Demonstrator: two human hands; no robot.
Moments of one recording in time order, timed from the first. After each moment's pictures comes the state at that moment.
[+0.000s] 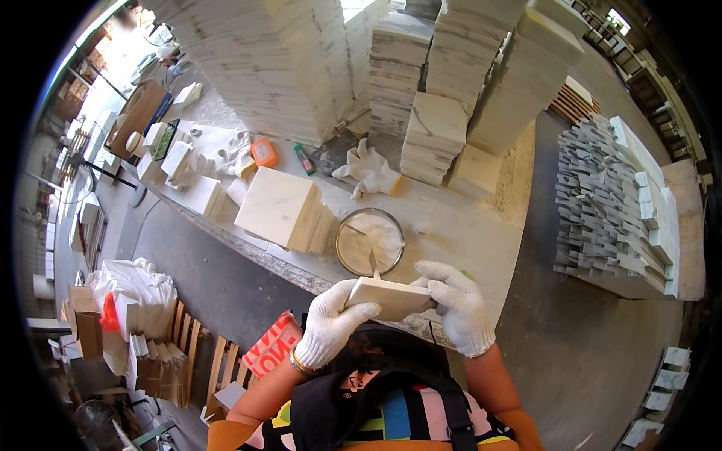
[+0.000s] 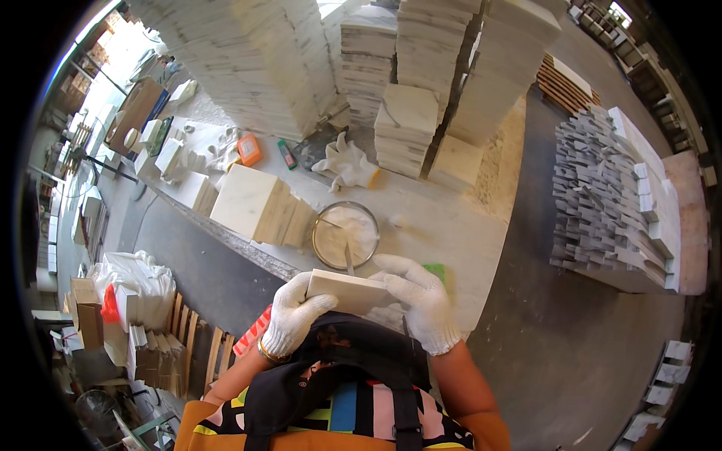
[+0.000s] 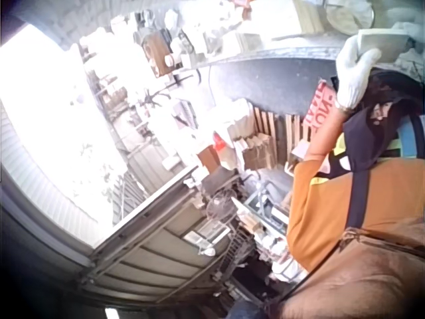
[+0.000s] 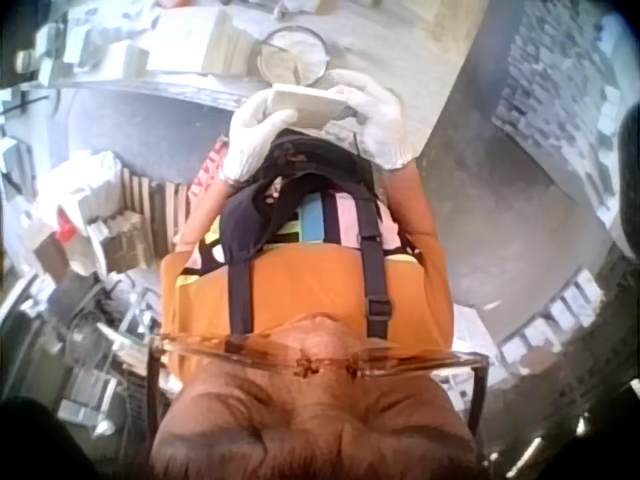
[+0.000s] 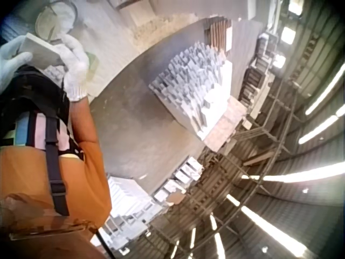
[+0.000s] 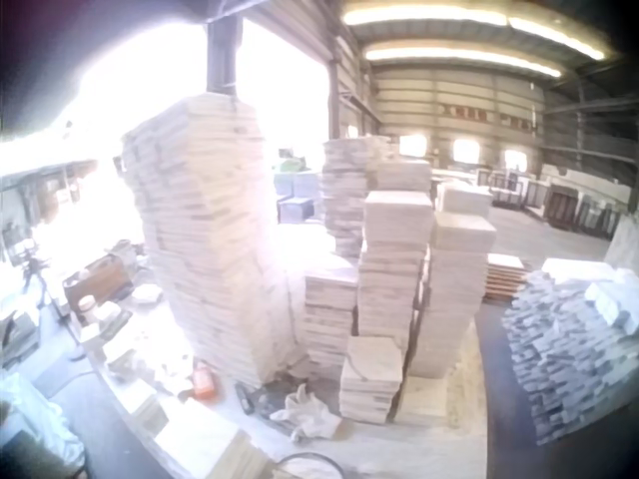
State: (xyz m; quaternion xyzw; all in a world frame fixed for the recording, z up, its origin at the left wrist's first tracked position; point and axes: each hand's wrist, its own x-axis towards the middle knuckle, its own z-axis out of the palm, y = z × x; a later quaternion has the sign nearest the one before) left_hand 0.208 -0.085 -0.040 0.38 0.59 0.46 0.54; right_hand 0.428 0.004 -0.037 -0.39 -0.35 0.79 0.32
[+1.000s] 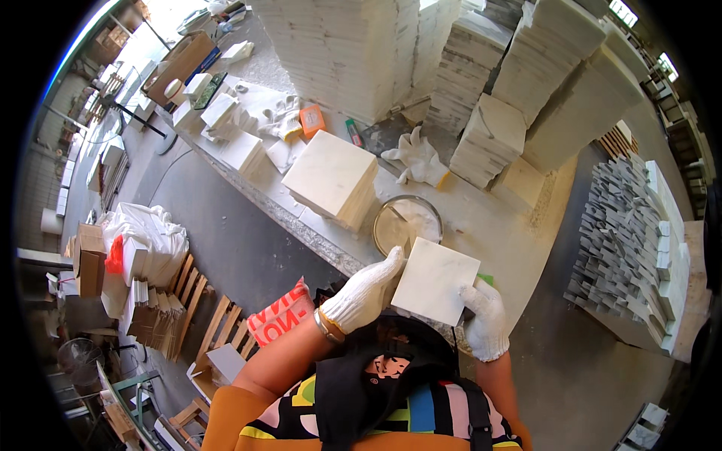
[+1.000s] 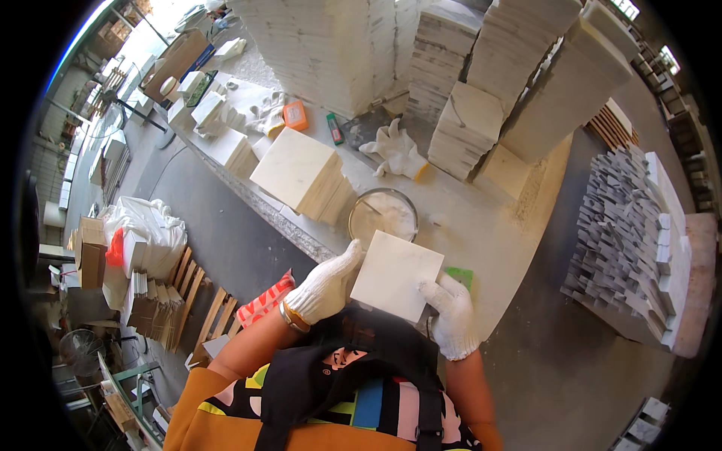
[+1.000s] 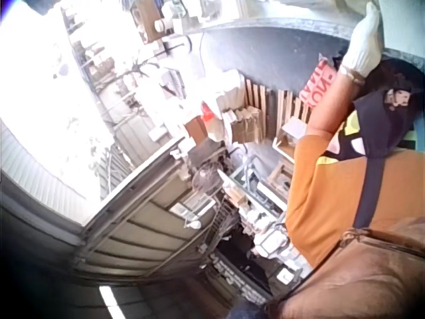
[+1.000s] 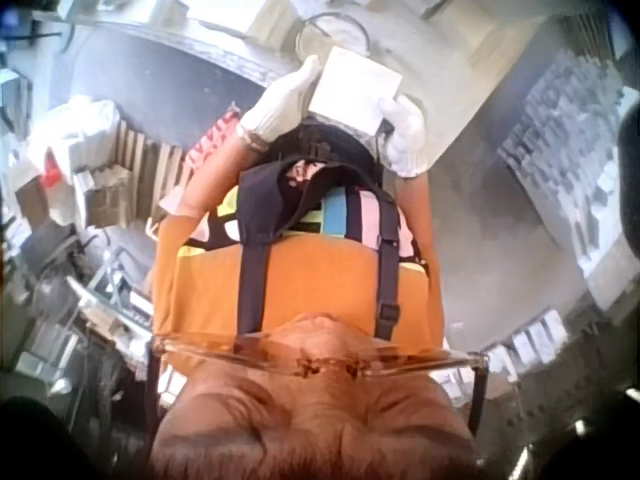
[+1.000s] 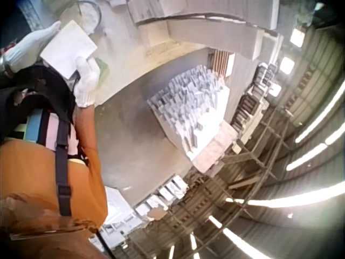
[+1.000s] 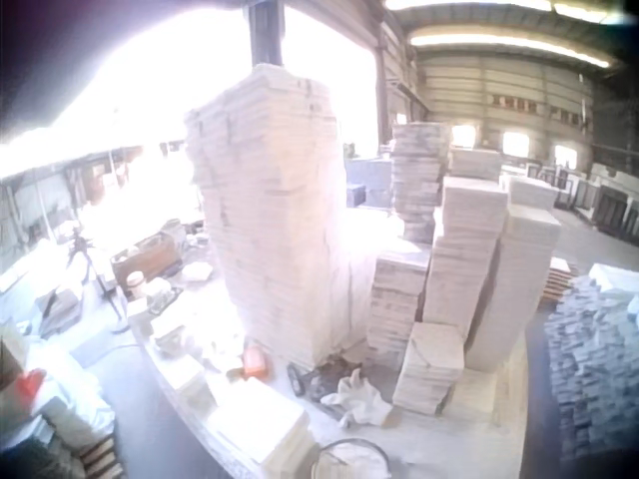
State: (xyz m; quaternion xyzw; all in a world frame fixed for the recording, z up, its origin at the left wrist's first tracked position) left_hand 0.206 -0.064 -0.065 -0.01 0.40 0.52 0.76; right_hand 0.426 -0.004 -0.051 -0.39 -0.34 0.80 0.30
